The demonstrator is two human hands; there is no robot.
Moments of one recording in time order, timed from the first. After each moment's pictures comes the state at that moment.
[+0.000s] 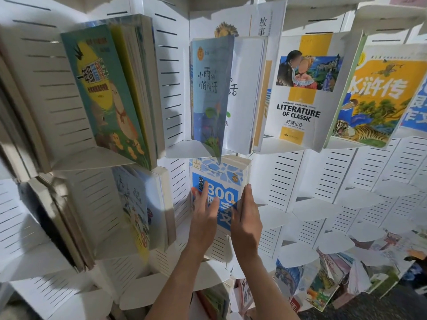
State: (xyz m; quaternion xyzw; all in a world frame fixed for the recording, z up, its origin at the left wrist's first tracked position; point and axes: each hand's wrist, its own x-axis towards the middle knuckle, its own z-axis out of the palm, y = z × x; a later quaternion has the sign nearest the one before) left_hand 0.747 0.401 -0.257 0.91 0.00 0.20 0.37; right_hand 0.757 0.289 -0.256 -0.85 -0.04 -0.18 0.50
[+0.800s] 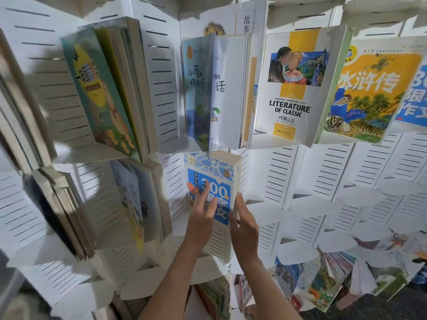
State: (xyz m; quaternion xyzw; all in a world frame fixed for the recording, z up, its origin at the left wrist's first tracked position) left_hand 0.741 0.393 -0.261 0.95 -0.07 0.21 0.21; right_hand 0.748 0.262 -0.279 -0.87 -0.11 -0.21 0.42
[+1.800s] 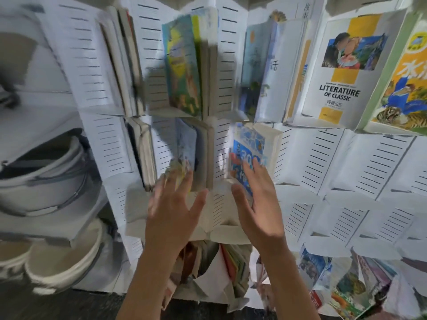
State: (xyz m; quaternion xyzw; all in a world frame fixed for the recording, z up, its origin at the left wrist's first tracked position) left_hand 0.515 0.403 -0.144 0.93 0.27 0.17 0.19; right_hand 0.607 0.251 -0.144 -0.83 -0.31 -0.06 0.46
